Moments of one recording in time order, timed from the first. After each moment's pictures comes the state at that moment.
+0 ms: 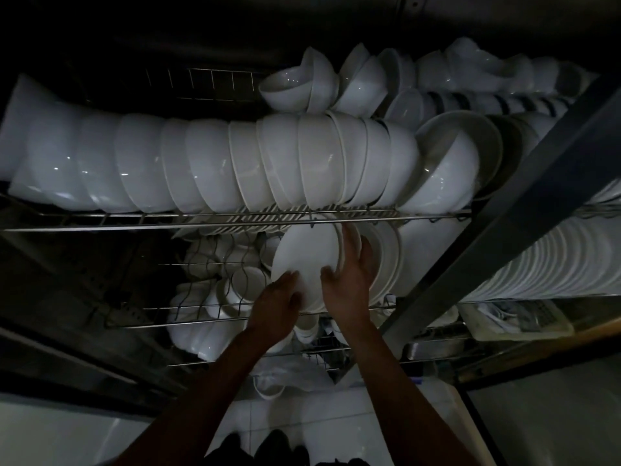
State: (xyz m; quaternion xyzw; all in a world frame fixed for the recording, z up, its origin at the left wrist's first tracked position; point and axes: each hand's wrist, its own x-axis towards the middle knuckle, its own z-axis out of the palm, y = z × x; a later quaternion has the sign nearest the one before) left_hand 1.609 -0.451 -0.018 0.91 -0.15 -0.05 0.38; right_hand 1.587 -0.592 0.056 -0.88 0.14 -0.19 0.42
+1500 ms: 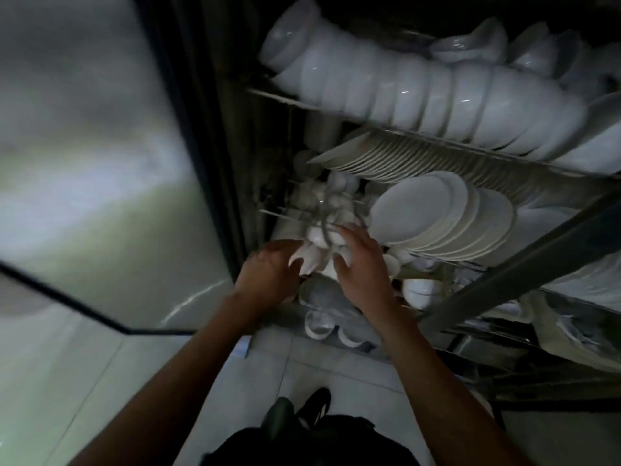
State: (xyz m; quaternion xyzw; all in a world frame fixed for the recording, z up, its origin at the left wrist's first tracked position) left_hand 1.445 -0.258 0.028 0.95 -0.04 0.05 0.29; right_hand 1.472 -0.453 0.047 -0.93 -0.14 -0.05 0.33
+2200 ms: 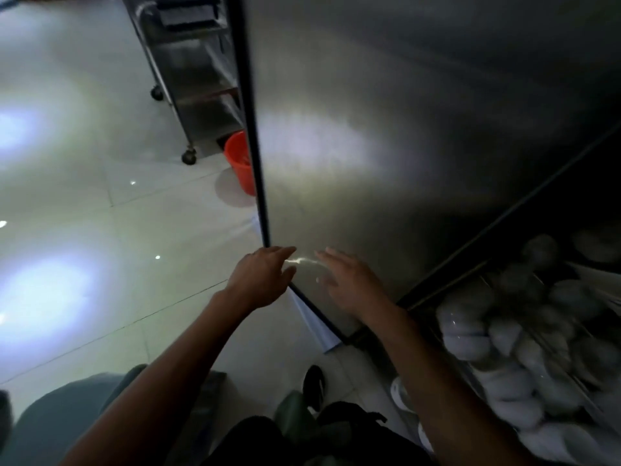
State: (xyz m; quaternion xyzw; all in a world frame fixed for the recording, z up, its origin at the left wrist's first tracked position) left_hand 1.264 -0.012 0.008 0.92 0.33 0.02 0.20; right_hand 1.429 -0.140 0.014 -0.79 -0.57 0.20 0.13
